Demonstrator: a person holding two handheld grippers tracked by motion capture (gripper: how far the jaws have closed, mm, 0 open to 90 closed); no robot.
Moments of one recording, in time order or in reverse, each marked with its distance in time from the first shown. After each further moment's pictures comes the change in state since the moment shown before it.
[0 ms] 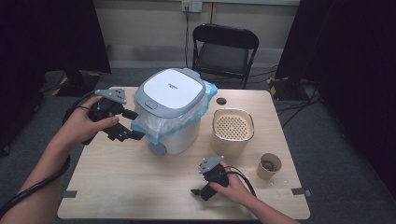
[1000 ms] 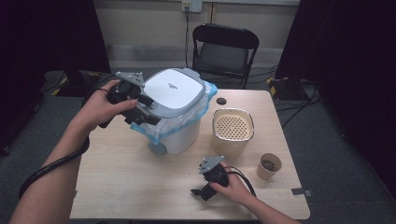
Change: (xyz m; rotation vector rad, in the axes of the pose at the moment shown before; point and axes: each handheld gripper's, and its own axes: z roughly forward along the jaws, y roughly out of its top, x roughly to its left) left arm 0.013 0.047 0.020 -0.010 -0.018 0.036; right arm 0.000 0.000 0.000 0.003 0.002 0.001
